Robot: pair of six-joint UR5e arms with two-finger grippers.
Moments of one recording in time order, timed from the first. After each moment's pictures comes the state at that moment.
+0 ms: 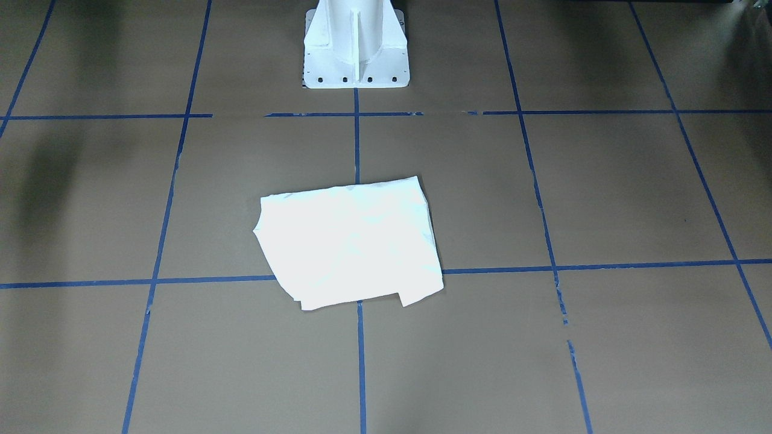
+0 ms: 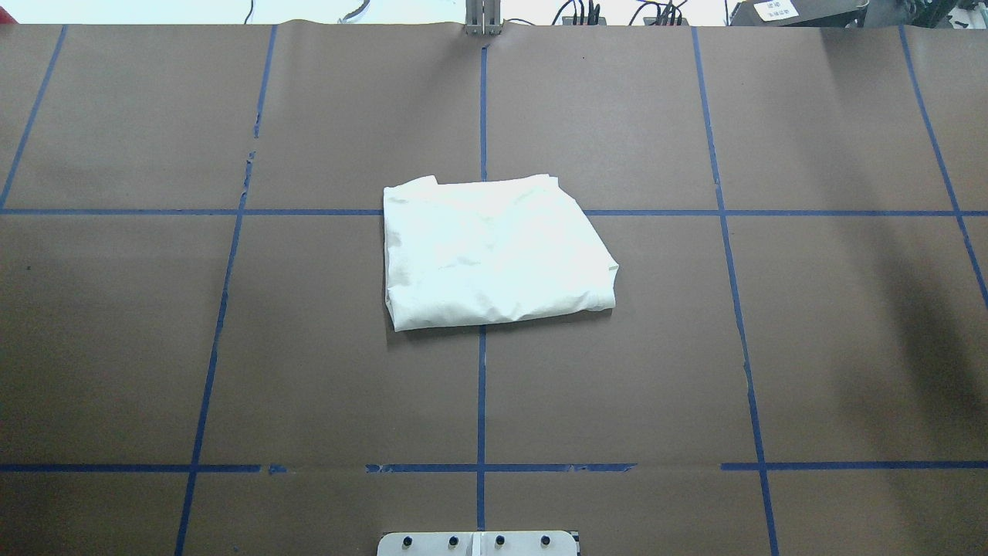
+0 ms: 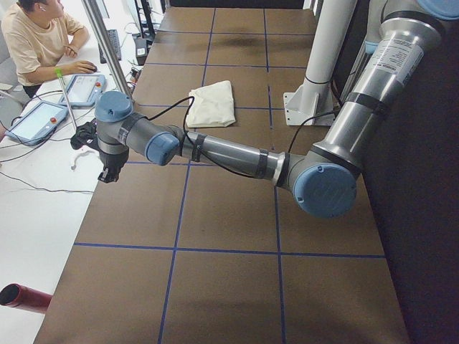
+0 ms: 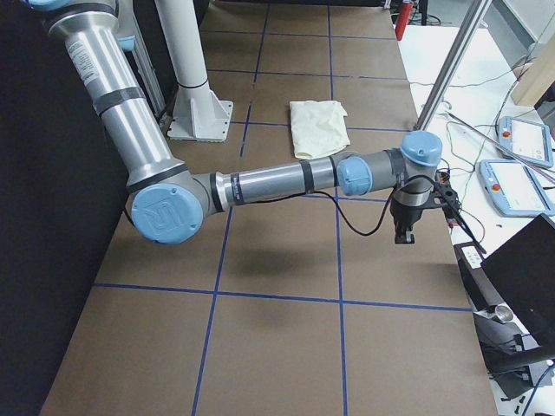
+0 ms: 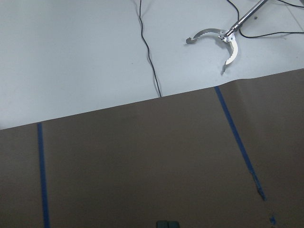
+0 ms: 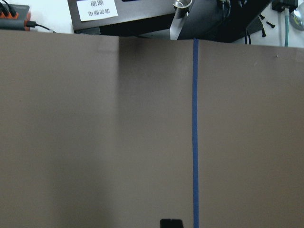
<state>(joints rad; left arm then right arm) -1.56 -2.01 -1.39 -1.76 -2.29 -0.12 1.51 -1.18 1.37 -1.54 2.24 0.19</state>
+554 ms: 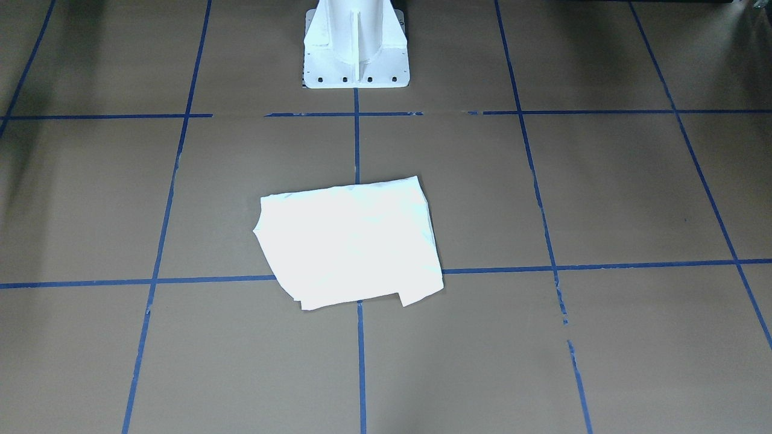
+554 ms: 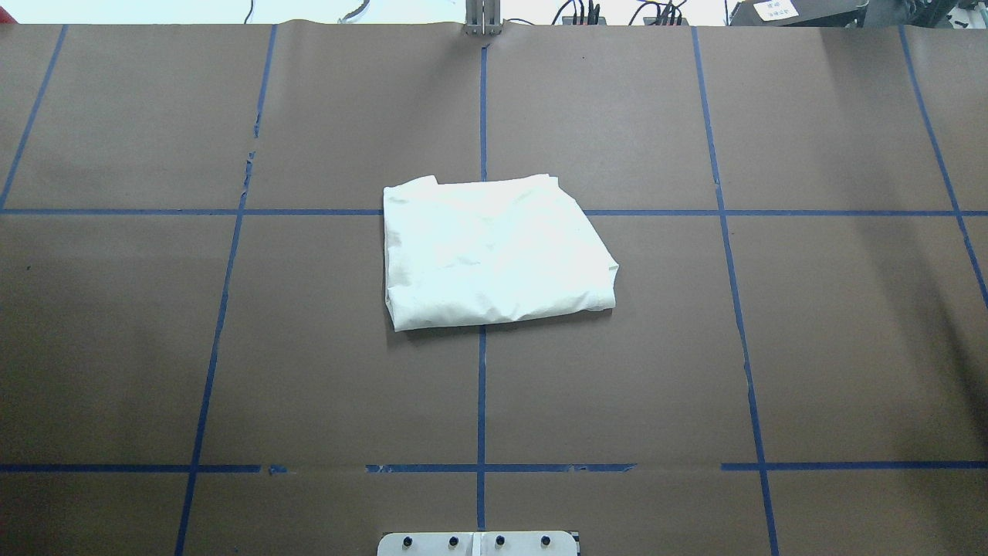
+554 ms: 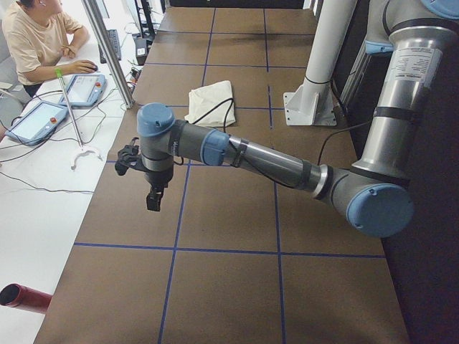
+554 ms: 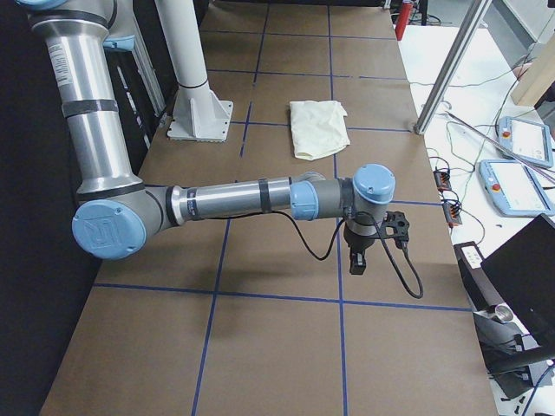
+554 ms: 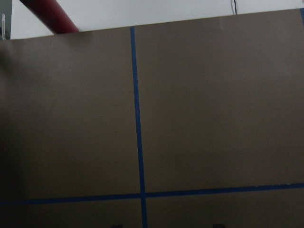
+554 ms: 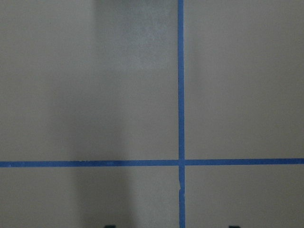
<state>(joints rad) -1.59 -1.71 -1.72 -1.53 -2.29 -0.05 1.53 -1.40 1.57 -1.63 2.31 0.13</state>
